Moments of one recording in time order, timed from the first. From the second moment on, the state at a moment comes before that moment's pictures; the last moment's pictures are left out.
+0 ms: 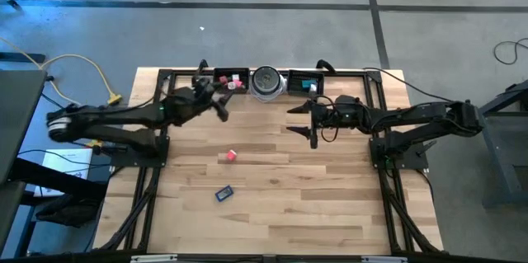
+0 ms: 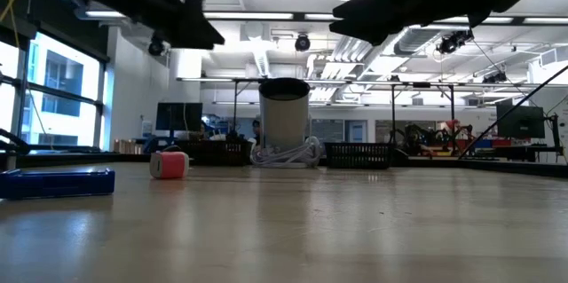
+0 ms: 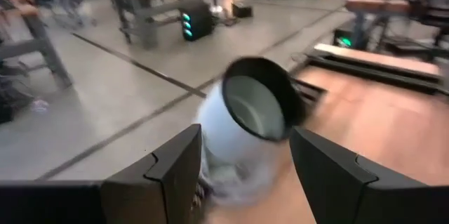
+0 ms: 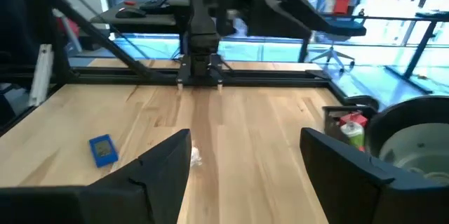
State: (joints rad) left arm 0.26 0.98 0.55 0.31 -0.45 -0.03; right arm -0.17 1.20 0.57 0.50 -0.12 -0.05
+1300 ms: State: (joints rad) left arm -0.52 0.91 0.45 -0.38 -0.68 -0.92; right arm 0.06 1.05 0.57 0.07 0.17 0.05
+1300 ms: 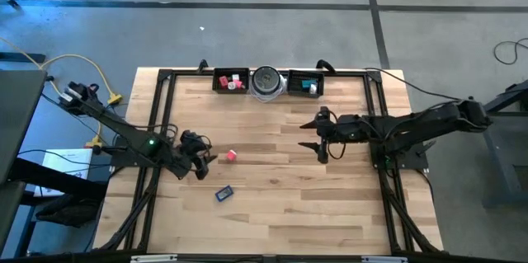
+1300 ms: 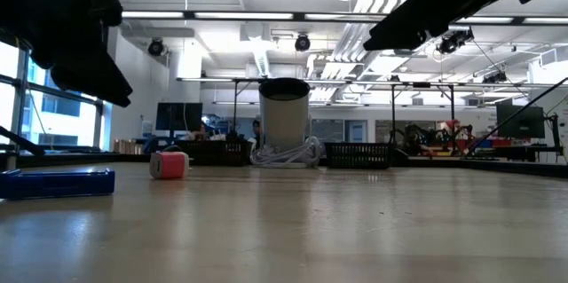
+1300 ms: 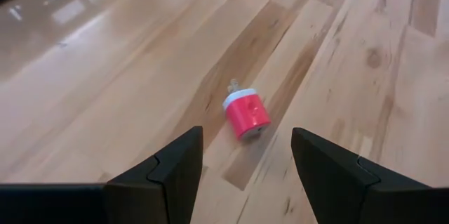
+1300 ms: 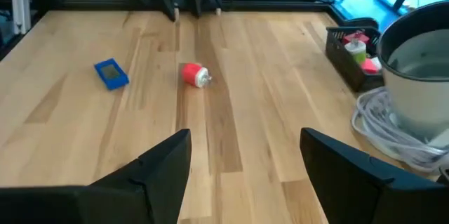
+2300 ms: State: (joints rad) left arm -0.24 1.19 0.45 0.02 -0.31 -0.77; right arm 0.07 1.12 0.57 0.14 0.20 0.03
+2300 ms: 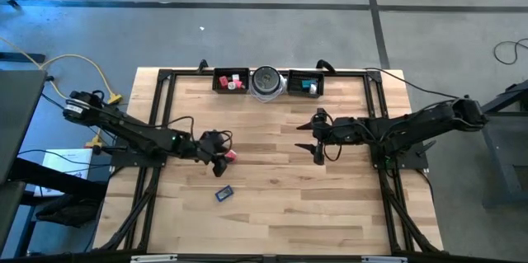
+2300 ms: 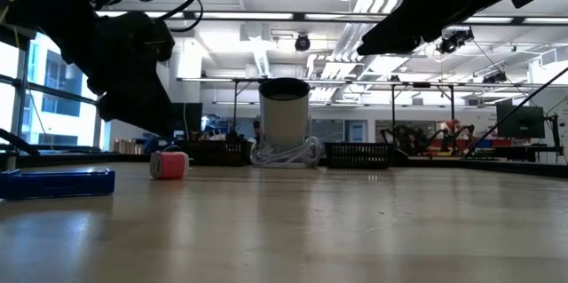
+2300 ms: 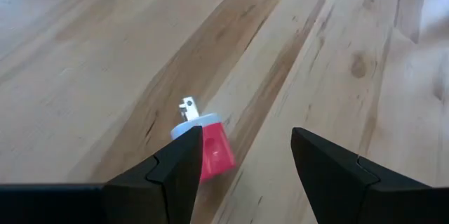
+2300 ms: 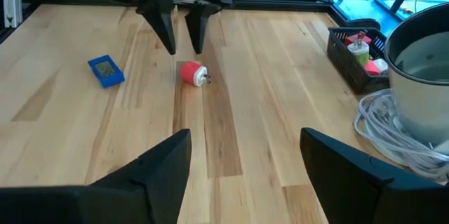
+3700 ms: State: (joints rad) left arm -0.19 1.48 0.55 0.03 -0.30 -0.72; right arm 0.07 1.12 0.57 0.13 0.20 0.03
